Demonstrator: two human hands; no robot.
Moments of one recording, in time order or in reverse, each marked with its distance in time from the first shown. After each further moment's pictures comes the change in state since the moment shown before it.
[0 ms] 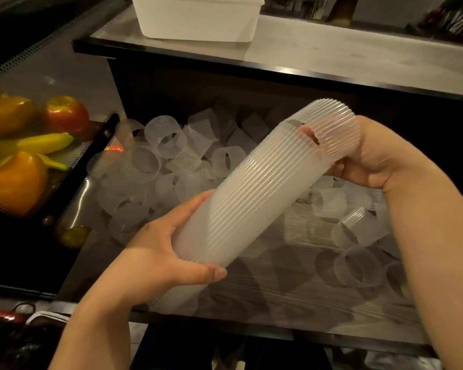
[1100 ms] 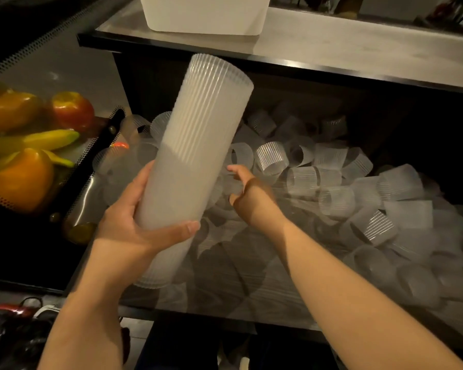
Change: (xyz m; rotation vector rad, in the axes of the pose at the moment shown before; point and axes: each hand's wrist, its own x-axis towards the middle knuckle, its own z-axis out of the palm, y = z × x) left_hand 0.002 -0.016 -0.019 -0.182 0.409 0.133; right_hand 0.062 0.114 0.128 -0.588 0.112 -0.011
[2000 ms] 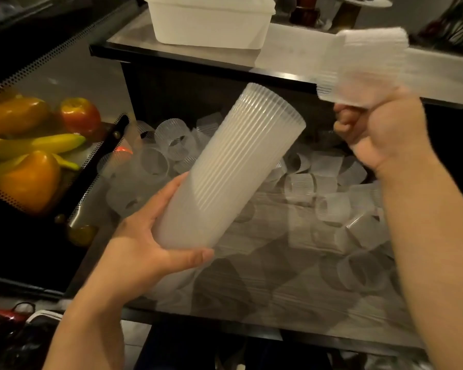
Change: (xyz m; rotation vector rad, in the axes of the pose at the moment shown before) left_hand -0.013 0.010 -0.003 0.139 -0.180 -0.039; right_hand -0.029 -0.055 -0.175 0.950 0.428 -0.101
